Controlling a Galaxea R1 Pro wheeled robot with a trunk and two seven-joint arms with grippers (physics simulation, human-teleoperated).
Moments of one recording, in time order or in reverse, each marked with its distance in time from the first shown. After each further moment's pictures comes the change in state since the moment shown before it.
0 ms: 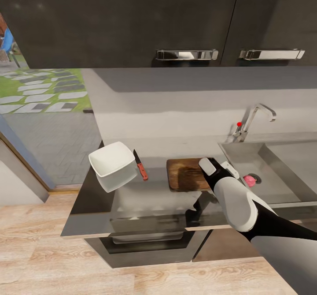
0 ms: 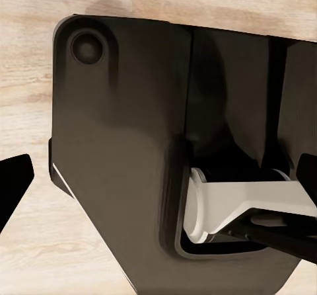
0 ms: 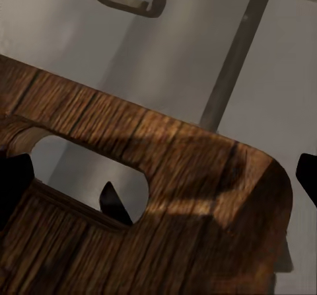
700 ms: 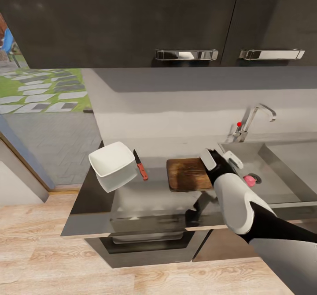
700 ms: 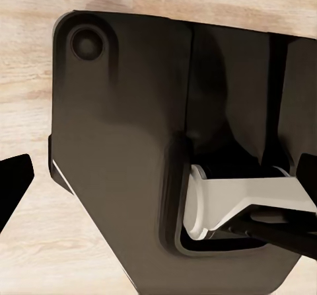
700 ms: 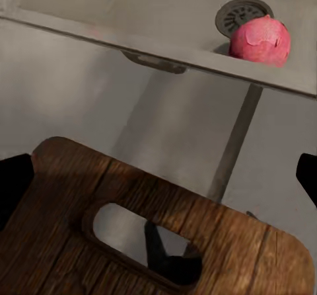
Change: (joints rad) left arm 0.000 0.000 0.001 0.007 0.000 0.000 0.000; right arm 0.000 0.021 0.072 -0.148 0.018 0.034 -0.017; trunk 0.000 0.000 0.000
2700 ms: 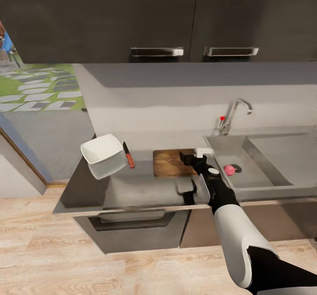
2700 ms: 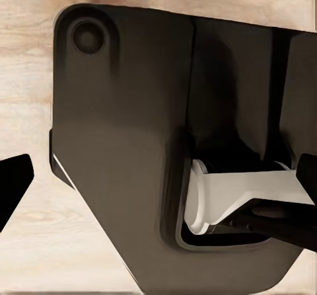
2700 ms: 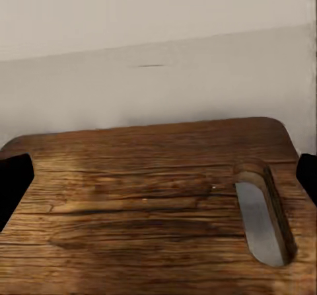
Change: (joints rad) left arm 0.000 0.002 0.000 0.012 -0.001 -0.001 0.001; right arm 0.283 0.009 0.252 -0.306 0.392 0.096 1.003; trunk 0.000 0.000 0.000
